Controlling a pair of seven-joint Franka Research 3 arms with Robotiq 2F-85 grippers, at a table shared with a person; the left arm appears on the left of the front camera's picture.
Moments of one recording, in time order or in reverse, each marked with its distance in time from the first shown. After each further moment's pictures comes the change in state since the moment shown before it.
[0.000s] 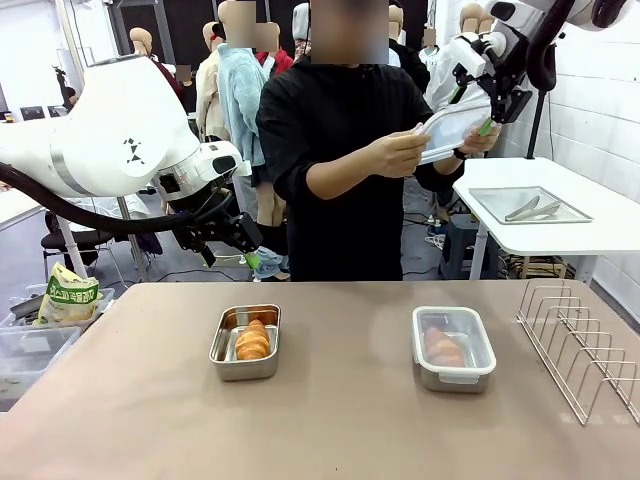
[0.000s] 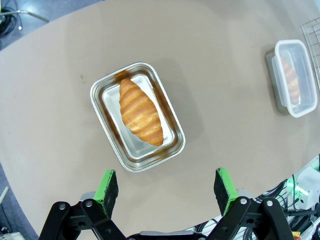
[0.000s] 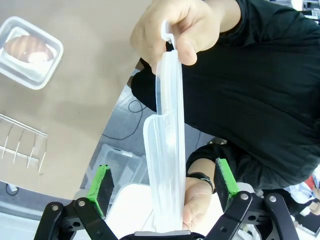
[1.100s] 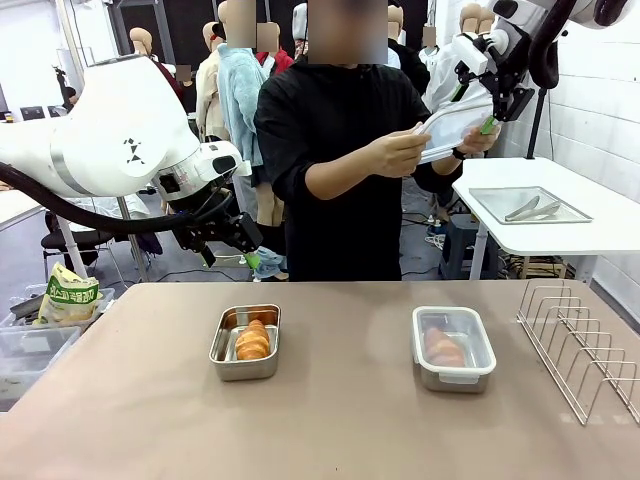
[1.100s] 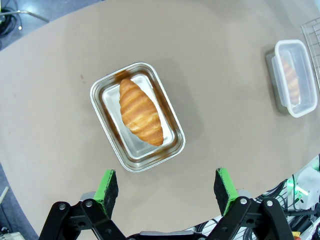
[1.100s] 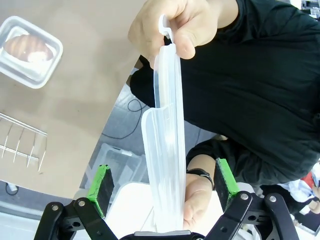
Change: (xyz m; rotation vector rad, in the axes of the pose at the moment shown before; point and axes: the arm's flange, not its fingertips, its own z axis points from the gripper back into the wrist) left arm 0.000 0.000 0.000 0.000 0.000 0.000; right arm -0.001 0.000 0.003 -0.004 0.003 -0.002
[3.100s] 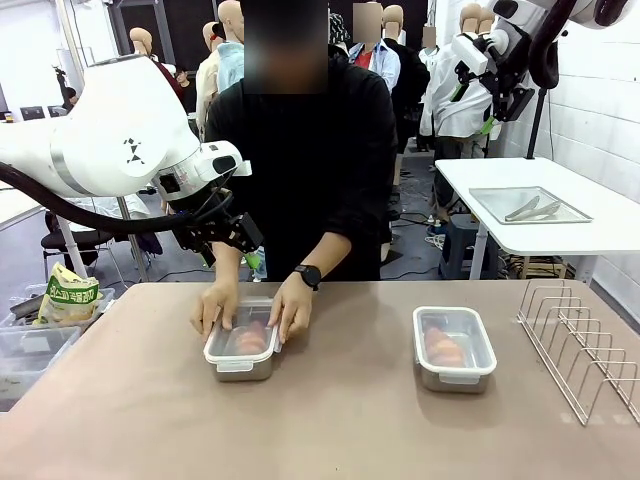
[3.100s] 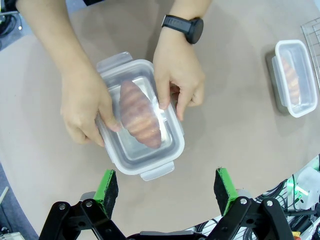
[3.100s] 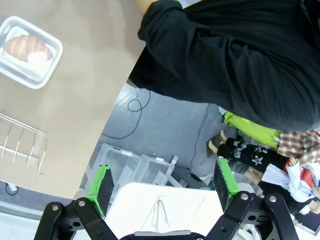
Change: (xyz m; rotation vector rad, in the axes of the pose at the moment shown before) left arm 0.000 0.000 0.000 0.000 0.000 0.000; right arm 0.000 0.000 0.000 0.000 0.000 0.000
